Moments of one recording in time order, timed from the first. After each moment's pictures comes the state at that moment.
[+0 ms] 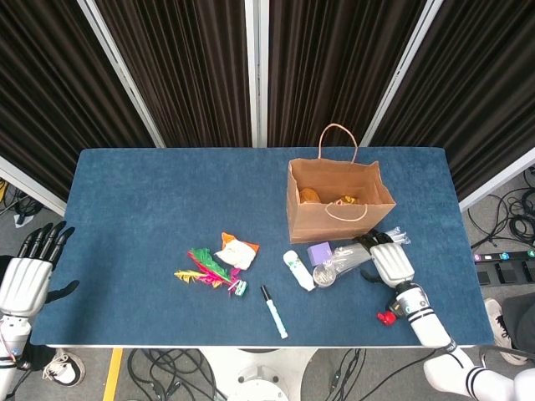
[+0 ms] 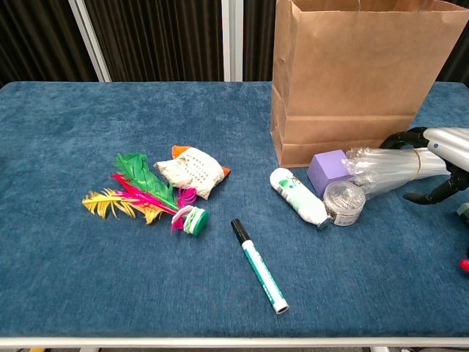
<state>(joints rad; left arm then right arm) -0.15 -1.26 -0.04 -1.30 1.59 1.55 -0.07 0.46 -1.62 0.05 -1.04 -1.47 1.08 0.11</state>
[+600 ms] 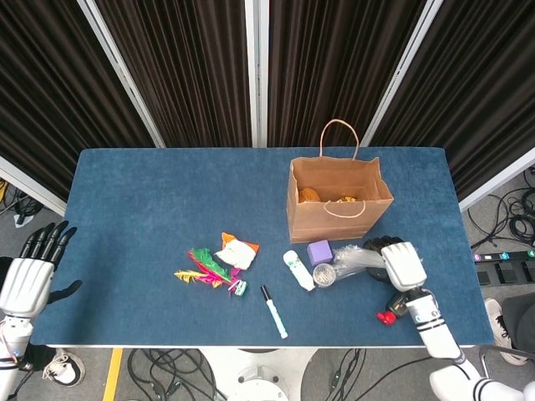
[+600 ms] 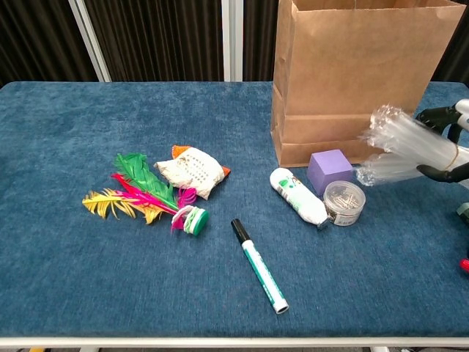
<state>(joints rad) -0.15 -1.25 -0.04 -1.33 1.61 1.56 -0.06 0.39 -1.58 0.05 -1.11 -1.55 1.31 0.13</state>
